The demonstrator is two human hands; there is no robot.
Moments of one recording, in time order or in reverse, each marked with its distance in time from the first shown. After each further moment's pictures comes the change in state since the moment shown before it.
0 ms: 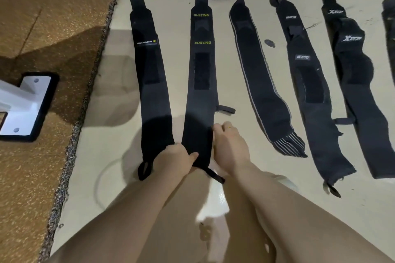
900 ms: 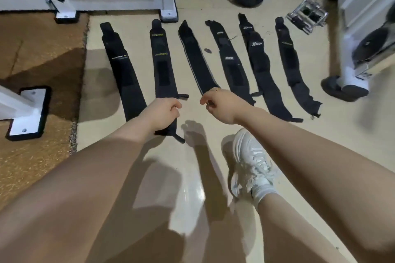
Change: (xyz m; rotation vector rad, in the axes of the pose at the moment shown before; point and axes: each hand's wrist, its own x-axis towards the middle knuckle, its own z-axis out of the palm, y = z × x) left_hand -0.155 0.021 -0.101 -0.124 0.068 0.624; right_hand -0.147 -0.001 -0.187 0.034 -0.066 -0.077
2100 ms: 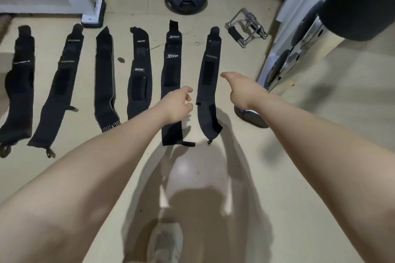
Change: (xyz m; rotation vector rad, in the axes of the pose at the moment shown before) left_hand 0.172 0.453 0.189 -0.097 -0.004 -0.042; right_hand -0.121 0.465 -0.213 -0.036 0.005 0.124
